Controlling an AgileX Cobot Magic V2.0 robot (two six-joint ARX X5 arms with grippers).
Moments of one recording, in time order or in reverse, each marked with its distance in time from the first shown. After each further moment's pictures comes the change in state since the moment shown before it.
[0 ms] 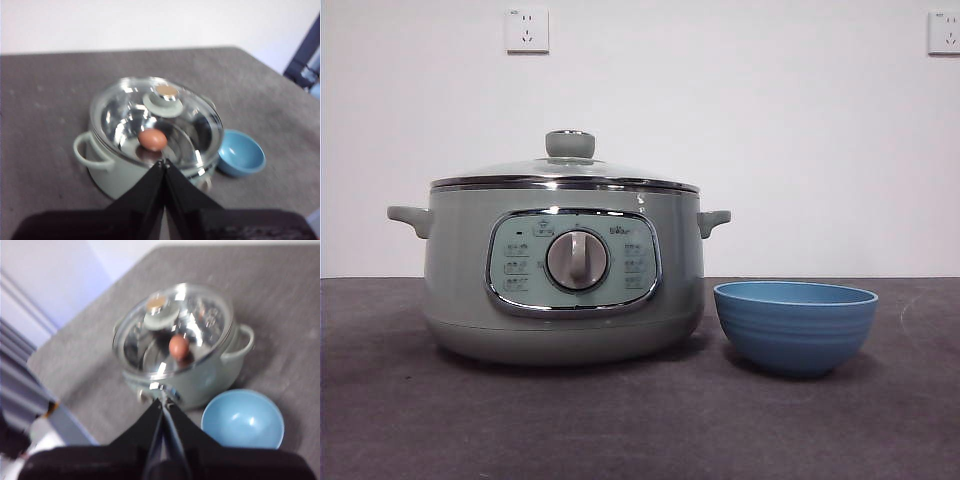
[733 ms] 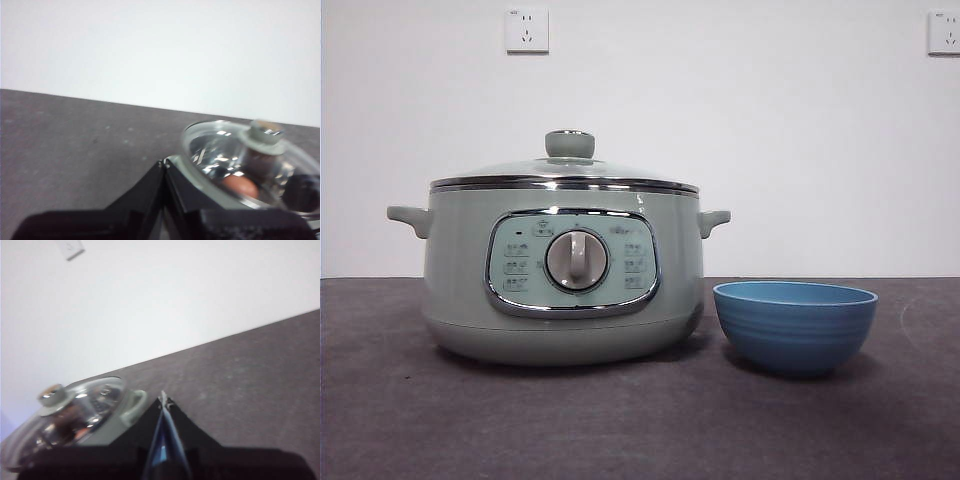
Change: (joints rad) left arm 0.000 -0.453 -0.571 0.499 -0.356 -0.203; right arm -0.049 -0.736 -0.841 0.753 0.448 0.470
